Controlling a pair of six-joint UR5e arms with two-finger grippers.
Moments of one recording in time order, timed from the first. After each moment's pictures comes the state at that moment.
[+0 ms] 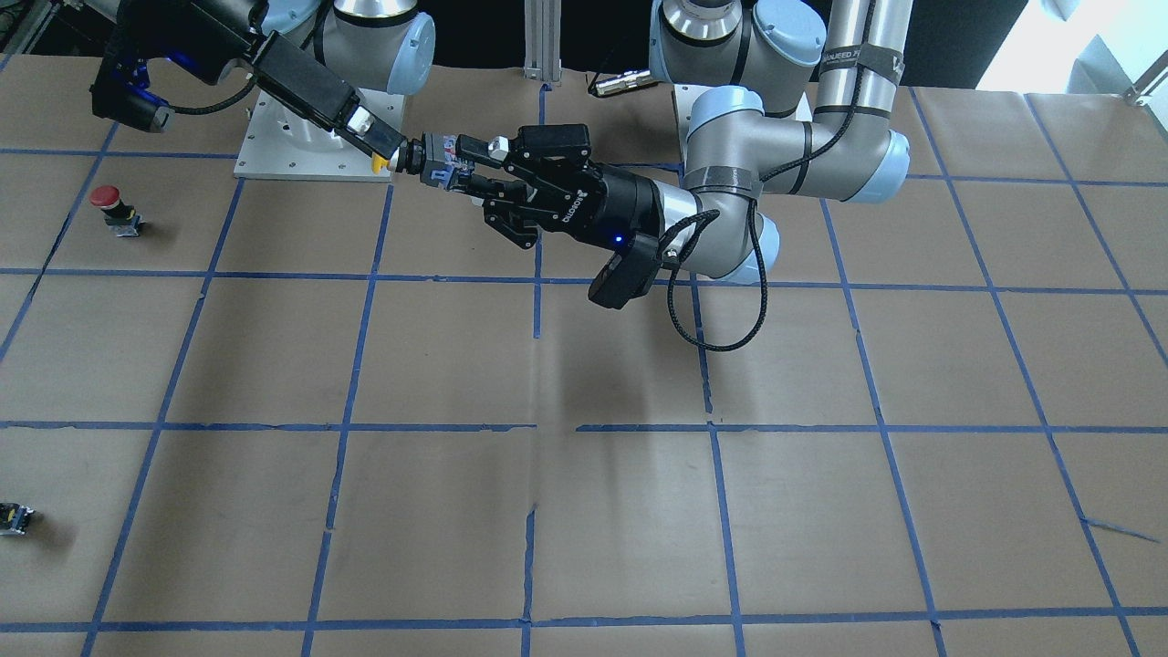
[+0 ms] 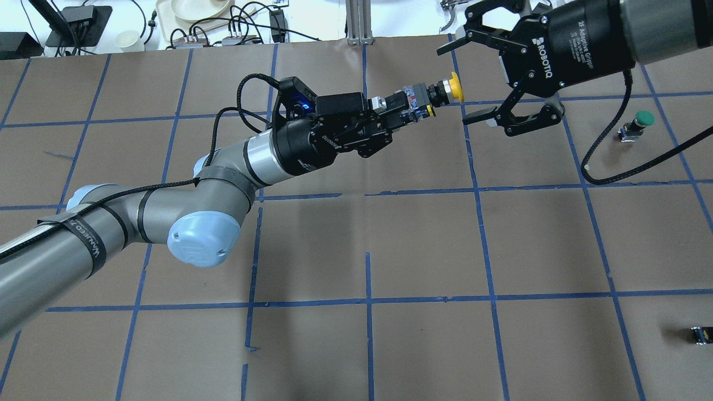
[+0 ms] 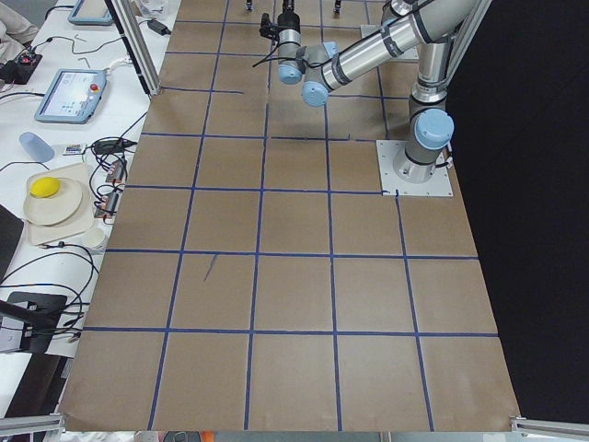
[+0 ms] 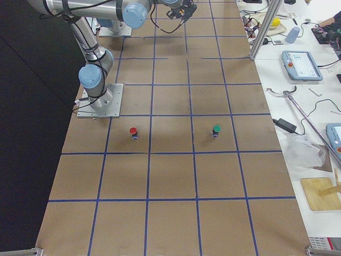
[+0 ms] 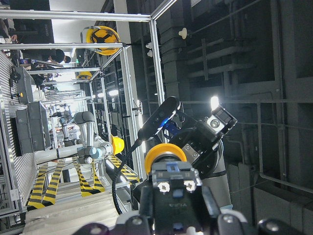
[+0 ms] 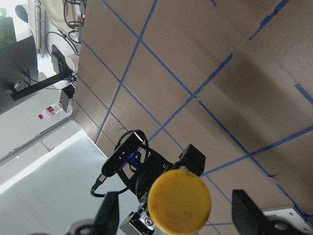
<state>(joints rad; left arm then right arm) -1.69 -1.80 -2.08 -1.19 -0.45 0.46 1.38 -1.76 1.75 -1.63 -0.68 0.67</state>
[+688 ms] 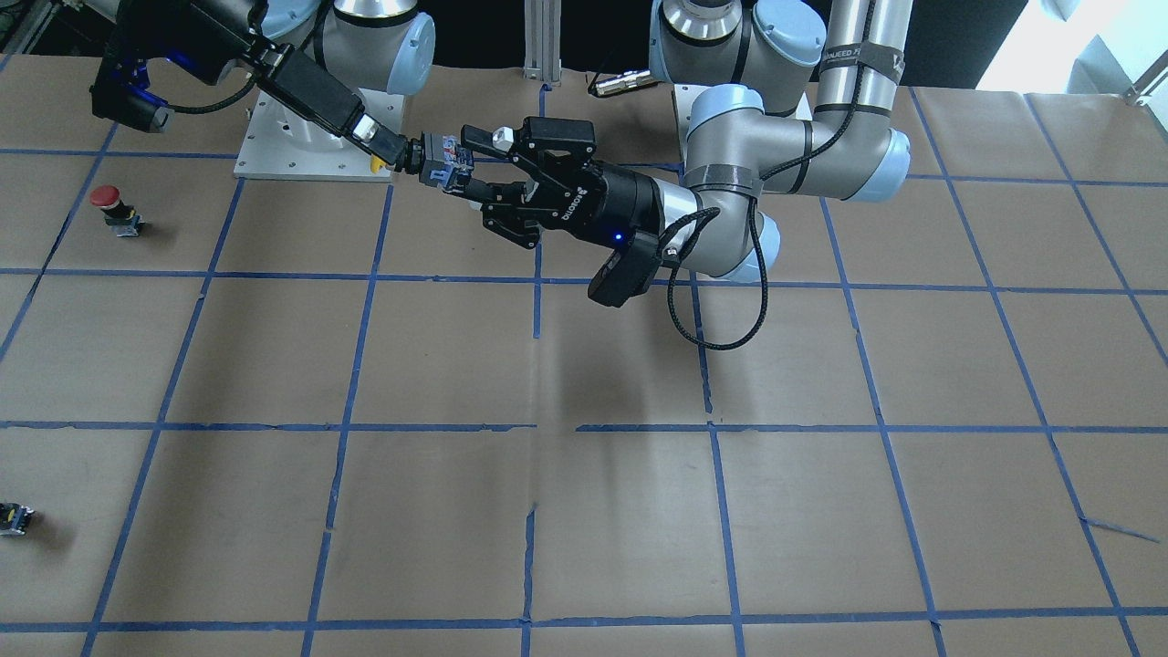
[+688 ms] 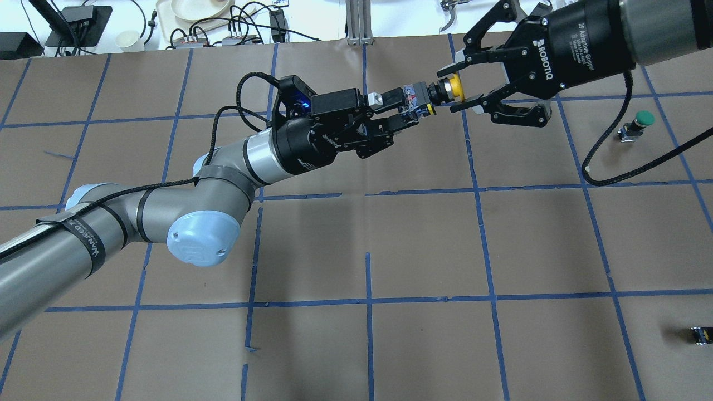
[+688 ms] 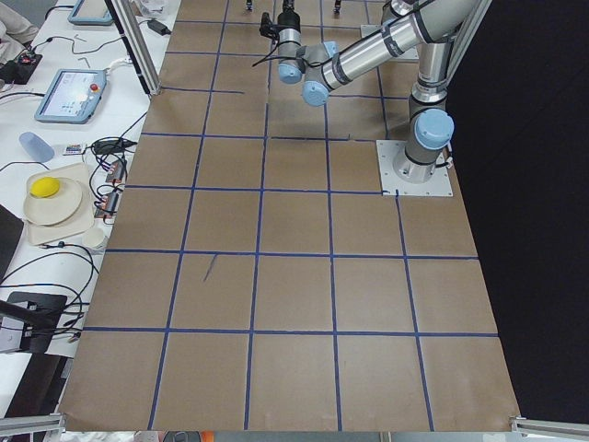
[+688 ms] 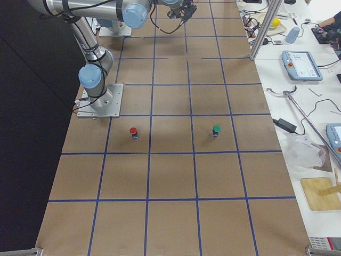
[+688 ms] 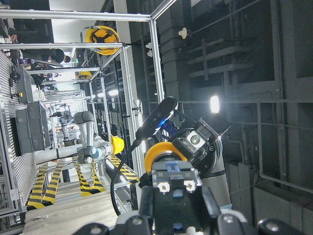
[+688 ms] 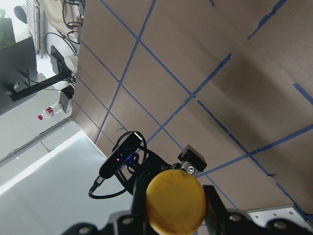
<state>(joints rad) -1.69 -1.79 -2.07 -1.18 -0.45 0.46 1.38 -1.76 1.75 -1.63 -0.68 0.67</state>
